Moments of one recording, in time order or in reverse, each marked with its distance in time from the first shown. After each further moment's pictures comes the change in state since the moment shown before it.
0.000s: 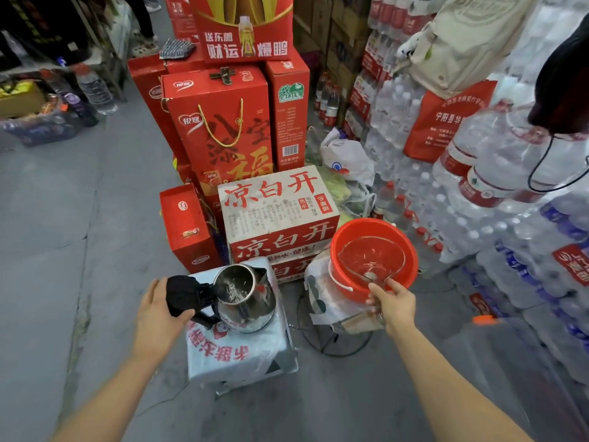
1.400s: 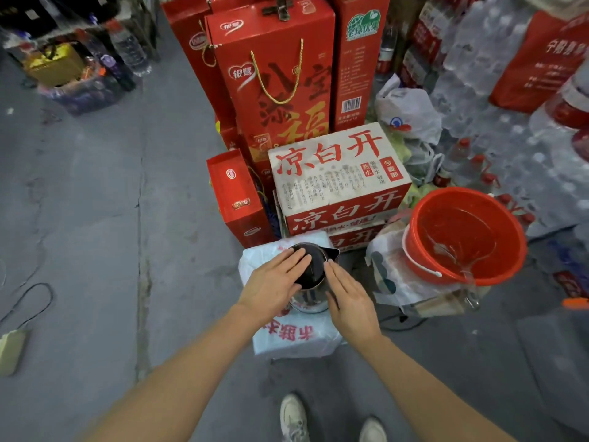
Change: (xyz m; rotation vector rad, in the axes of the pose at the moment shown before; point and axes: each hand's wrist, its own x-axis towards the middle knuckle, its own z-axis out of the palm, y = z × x) left_hand 0.050 0.013 0.046 0.482 -0.185 0.902; right_hand -0.062 0.117 0.177 -0.934 -0.401 -1.145
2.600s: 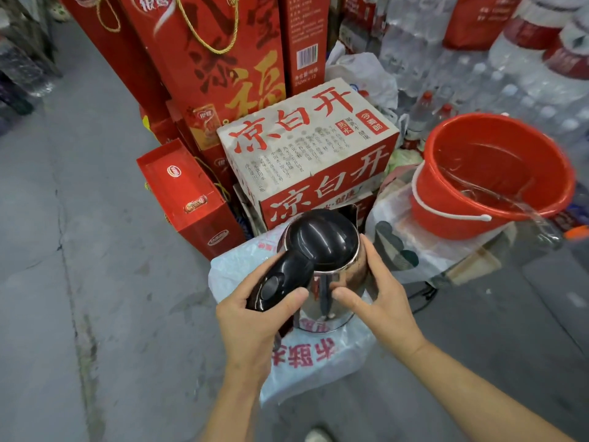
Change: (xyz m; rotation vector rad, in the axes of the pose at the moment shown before) left_hand -0.036 -0.003 0.054 -1.377 0.408 -0.619; right_hand -0.011 0.005 0.056 0.662 0.171 0.453
